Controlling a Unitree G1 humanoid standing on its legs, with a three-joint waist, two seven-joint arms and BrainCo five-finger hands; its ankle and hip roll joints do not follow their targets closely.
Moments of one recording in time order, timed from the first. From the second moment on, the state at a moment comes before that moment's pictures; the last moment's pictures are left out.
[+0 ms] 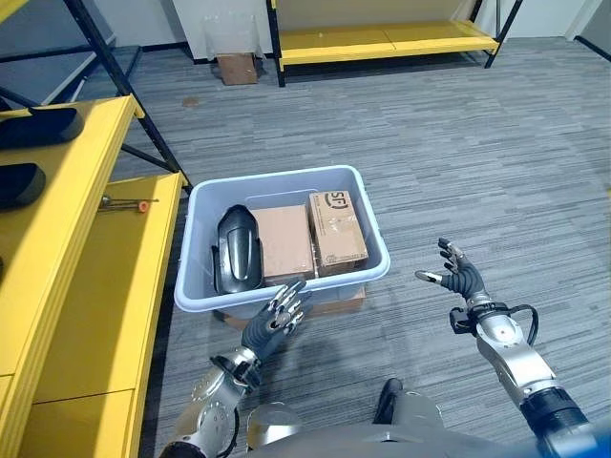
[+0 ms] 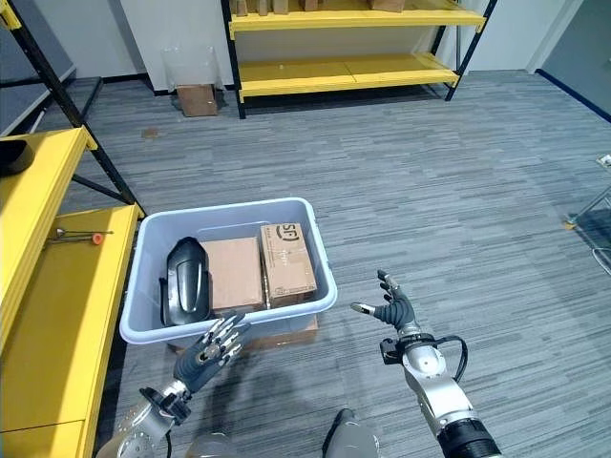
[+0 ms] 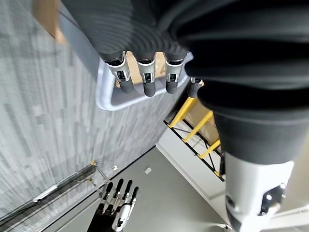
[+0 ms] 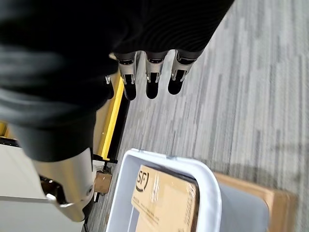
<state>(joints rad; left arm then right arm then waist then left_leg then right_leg) 0.15 0.31 -0.21 0.35 -0.88 -0.10 -0.59 -0.04 -0.45 0.23 0.25 0.22 -0.01 -0.15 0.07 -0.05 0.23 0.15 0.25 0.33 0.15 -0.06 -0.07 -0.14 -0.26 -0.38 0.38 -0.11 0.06</state>
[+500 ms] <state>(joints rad) 0.18 0.33 -0.20 0.35 -0.87 -0.14 -0.56 -0.03 -0.45 0.20 0.22 0.25 -0.05 -0.09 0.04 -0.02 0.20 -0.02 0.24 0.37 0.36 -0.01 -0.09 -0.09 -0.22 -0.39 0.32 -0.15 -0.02</state>
